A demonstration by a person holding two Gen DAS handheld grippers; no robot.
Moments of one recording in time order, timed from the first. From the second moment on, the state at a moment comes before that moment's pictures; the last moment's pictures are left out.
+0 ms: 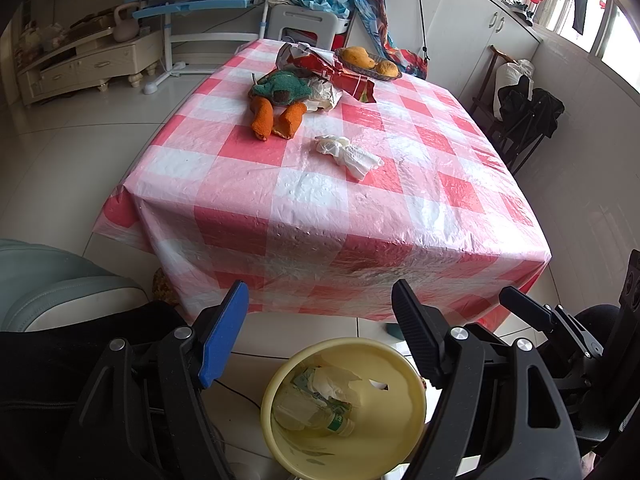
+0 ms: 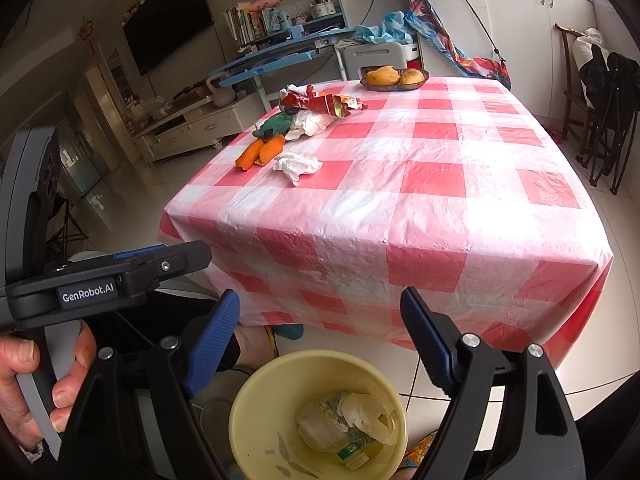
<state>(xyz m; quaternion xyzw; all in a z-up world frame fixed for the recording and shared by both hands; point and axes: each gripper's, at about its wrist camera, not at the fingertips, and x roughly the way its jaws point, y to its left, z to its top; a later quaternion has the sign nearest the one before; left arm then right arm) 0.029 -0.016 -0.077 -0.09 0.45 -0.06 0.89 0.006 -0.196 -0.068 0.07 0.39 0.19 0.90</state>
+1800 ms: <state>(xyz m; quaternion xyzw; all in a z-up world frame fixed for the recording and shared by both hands) 0.029 -0.012 -0.074 -0.10 0.44 -0.06 0.89 0.008 -0.195 -0.065 0.07 0.39 0.19 0.90</state>
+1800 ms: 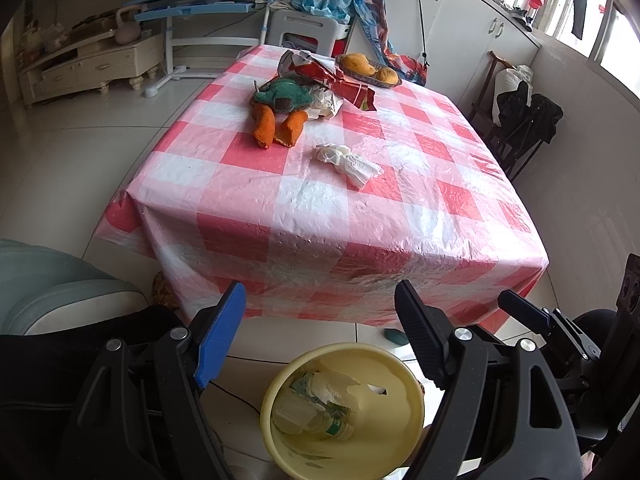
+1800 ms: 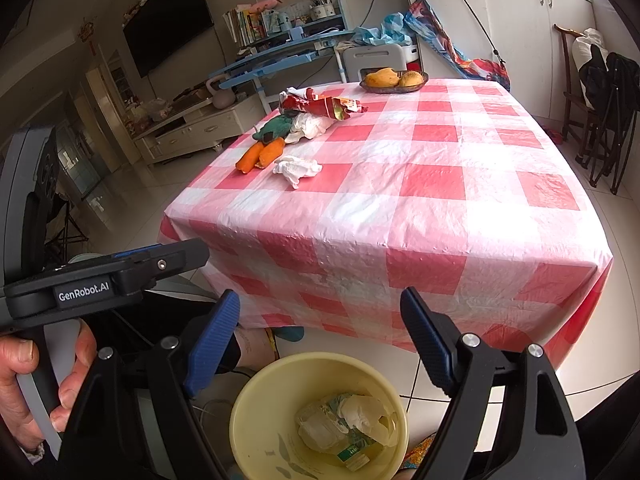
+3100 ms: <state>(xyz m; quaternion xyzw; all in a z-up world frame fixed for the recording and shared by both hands) 0.208 0.045 -0.088 -0.17 0.46 0.05 0.87 0.166 -0.133 -0.073 -0.05 0.41 0.26 0.87</state>
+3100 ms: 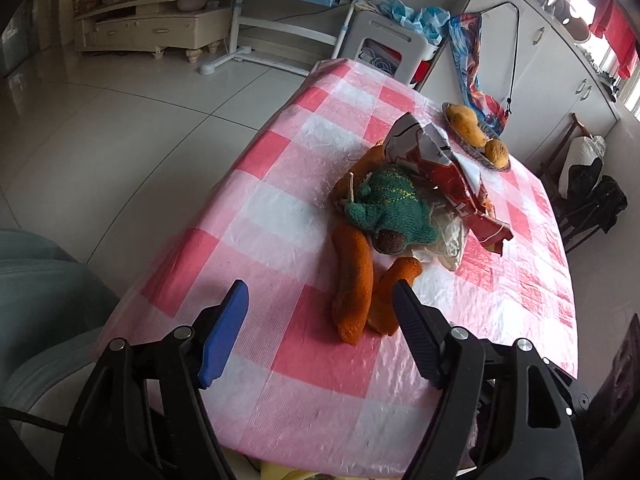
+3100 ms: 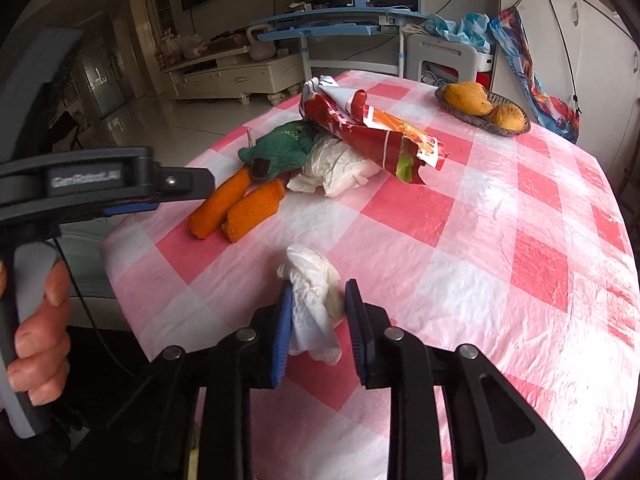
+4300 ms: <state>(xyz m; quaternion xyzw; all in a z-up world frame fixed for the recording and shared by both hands) 0.040 -0.003 -0.077 -0.15 0.46 -0.09 0.87 0.019 -0.194 -0.049 0.05 0.42 0.24 0.87</state>
